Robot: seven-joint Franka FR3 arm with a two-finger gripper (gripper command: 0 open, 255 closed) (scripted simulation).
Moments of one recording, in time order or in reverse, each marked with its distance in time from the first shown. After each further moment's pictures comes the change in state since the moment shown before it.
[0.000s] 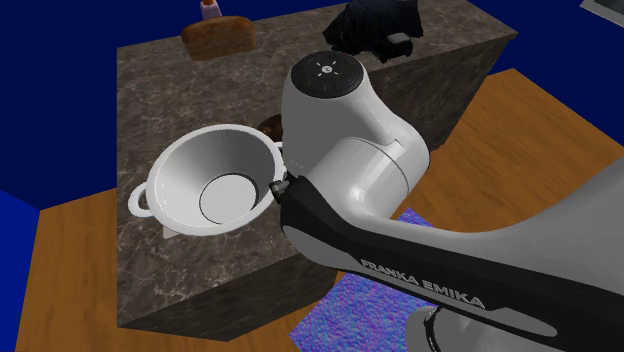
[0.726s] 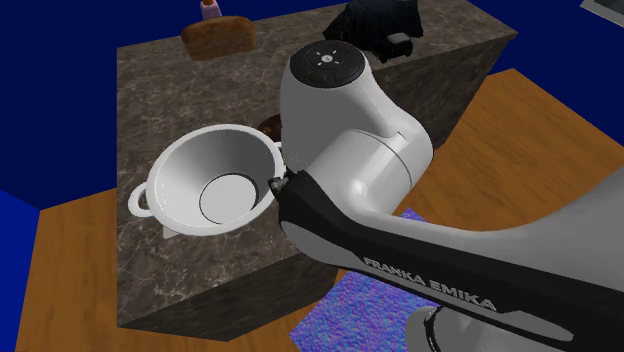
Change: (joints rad) arm 0.001 -0.014 -0.003 0.020 0.000 -0.034 -0.002
